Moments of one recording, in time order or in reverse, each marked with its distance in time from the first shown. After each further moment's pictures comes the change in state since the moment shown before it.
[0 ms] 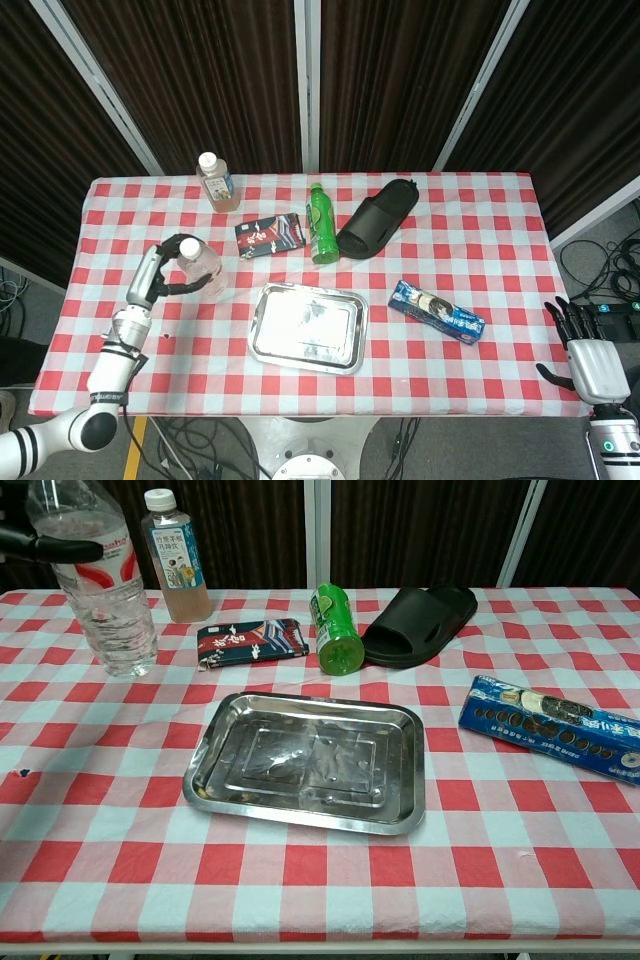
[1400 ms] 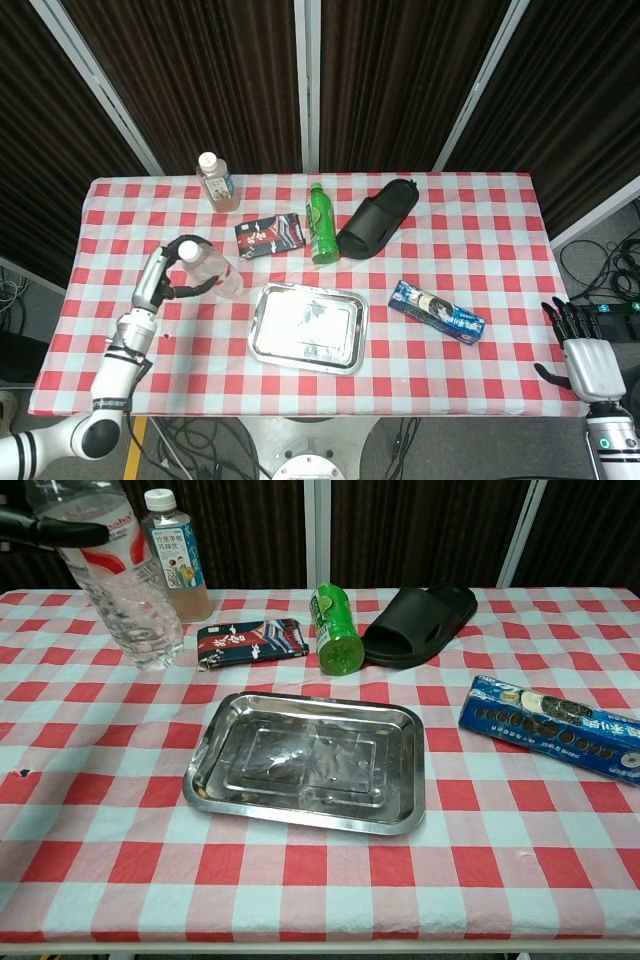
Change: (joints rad) left arm 0.001 0.003 0.000 -0.102 0.004 0.029 0.038; right arm 0.007 -0.015 0.003 0.015 0.008 -0.018 -0.013
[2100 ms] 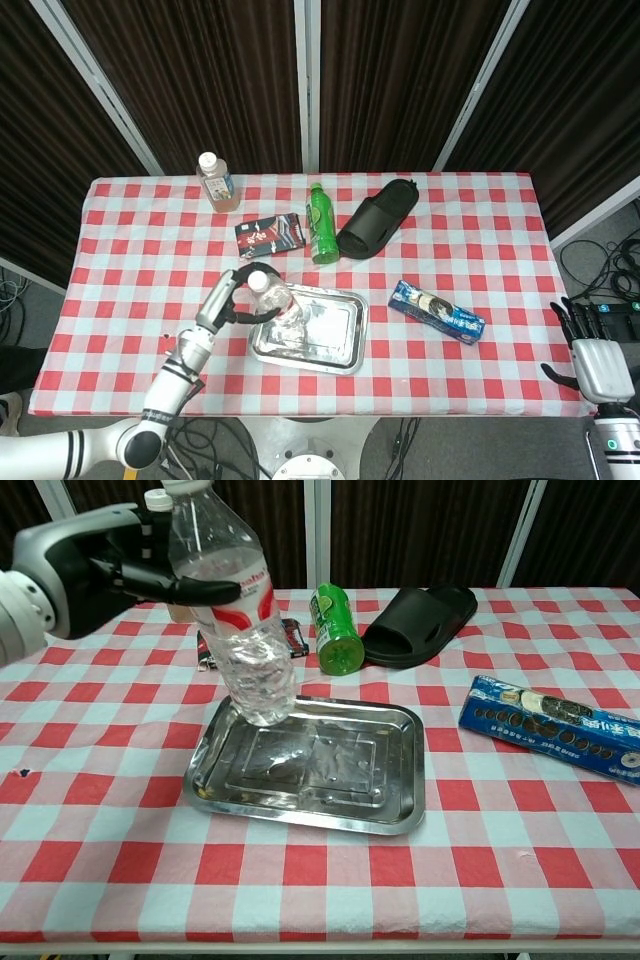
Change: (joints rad) left arm -0.087 -0.197 0.050 -0.003 0.030 -0.034 0.094; right arm -0.004 0.007 0.001 0.021 0.012 -0.010 0.038
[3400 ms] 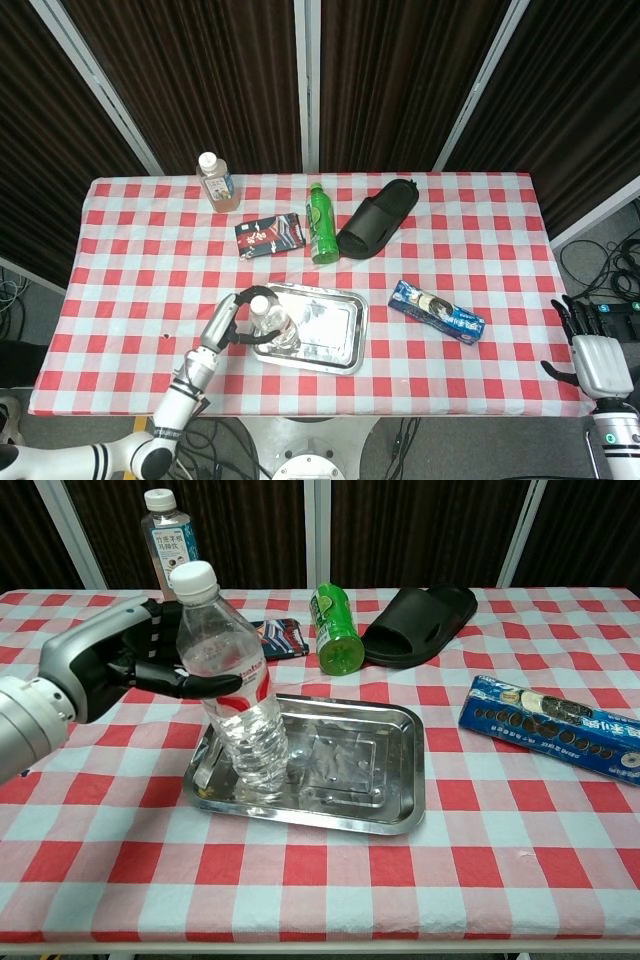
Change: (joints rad) left arm 0.074 -0.154 0.134 0.263 0.203 0.085 -0.120; right arm 0.013 -0.002 0.011 -0.003 0.029 -0.039 0.001
